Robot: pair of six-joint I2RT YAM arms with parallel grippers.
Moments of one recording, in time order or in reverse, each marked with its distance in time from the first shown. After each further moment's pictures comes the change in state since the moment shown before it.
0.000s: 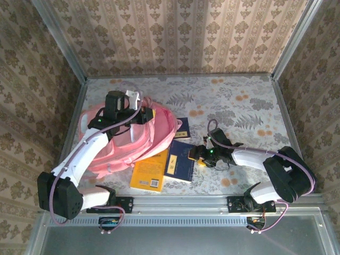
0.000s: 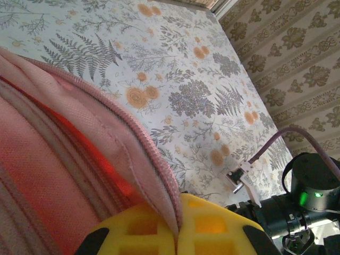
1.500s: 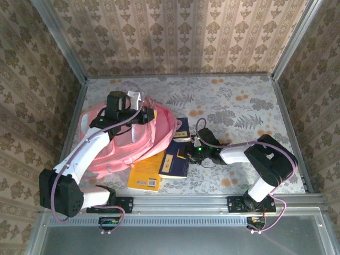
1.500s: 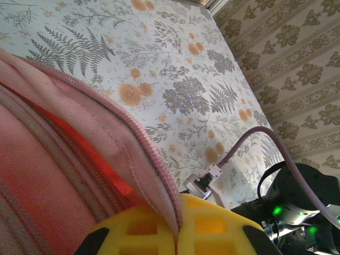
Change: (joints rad) left arm -0.002 0.020 -0.014 0.035 0.030 -0.016; right arm 0.114 0.212 0.051 0.377 -0.039 0.238
